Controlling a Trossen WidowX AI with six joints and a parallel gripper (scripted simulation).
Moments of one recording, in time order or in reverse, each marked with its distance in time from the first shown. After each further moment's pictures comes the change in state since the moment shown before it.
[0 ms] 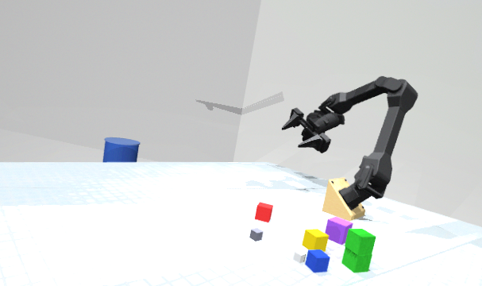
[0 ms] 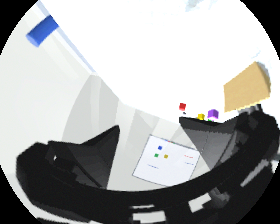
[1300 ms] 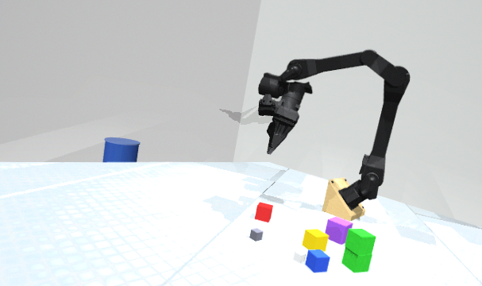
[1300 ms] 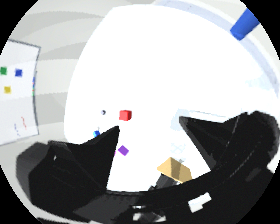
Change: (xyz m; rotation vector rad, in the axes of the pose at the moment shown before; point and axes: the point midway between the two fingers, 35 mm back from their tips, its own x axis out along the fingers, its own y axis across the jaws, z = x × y) arm 0.169 -0.073 -0.124 -1.827 0.182 -0.874
